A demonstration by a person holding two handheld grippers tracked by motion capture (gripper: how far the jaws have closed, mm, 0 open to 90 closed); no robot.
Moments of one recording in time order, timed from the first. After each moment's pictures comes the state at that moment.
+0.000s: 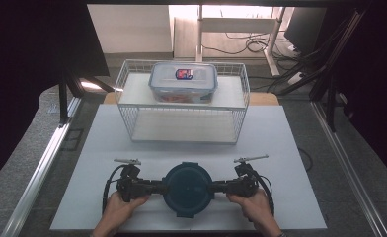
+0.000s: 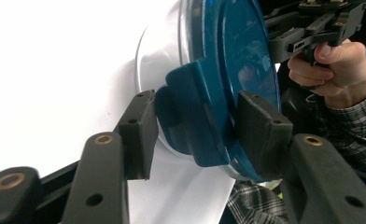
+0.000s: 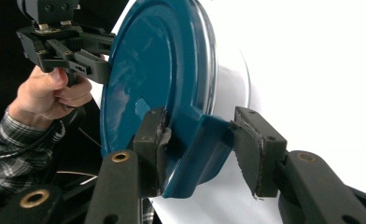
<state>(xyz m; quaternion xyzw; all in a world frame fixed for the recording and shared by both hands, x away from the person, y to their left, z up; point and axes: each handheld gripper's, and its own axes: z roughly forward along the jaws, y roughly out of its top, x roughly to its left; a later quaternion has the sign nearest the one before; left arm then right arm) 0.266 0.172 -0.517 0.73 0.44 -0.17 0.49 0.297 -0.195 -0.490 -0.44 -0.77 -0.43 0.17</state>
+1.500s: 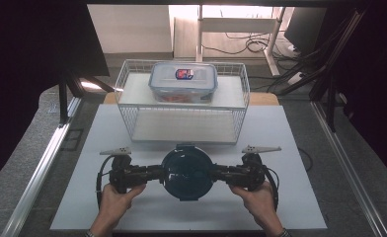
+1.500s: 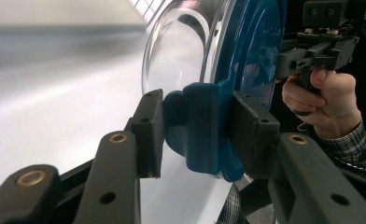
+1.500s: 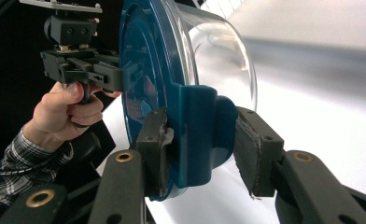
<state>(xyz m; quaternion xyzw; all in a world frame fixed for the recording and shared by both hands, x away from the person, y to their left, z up) 0.269 0.178 -0.461 0.71 0.42 -0.10 0.56 0.291 -0.194 -0.431 -0.39 -0.76 -0.52 0.09</state>
